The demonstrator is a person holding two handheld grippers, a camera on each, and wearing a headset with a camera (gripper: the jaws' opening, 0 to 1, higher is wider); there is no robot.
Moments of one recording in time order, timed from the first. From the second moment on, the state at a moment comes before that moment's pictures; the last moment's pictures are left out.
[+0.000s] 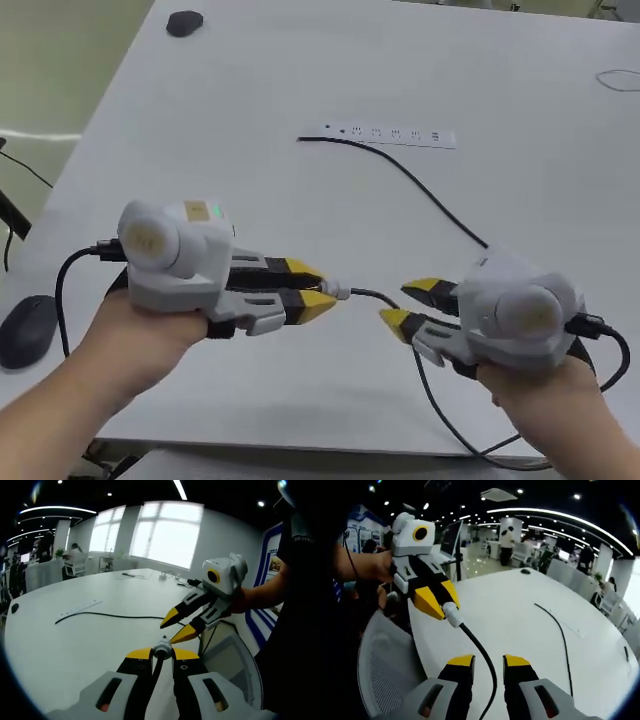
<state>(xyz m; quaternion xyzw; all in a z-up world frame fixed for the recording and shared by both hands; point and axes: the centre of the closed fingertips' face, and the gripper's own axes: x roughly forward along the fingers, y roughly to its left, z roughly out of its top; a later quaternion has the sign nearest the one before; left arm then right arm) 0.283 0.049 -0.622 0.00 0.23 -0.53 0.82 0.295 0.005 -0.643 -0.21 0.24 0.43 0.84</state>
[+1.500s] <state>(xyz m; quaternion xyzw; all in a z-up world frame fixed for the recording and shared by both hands) 0.274 0.047 -0.615 0.00 0.21 -0.52 0.82 0.289 0.014 -0.654 -0.16 0.27 0.42 0.85</state>
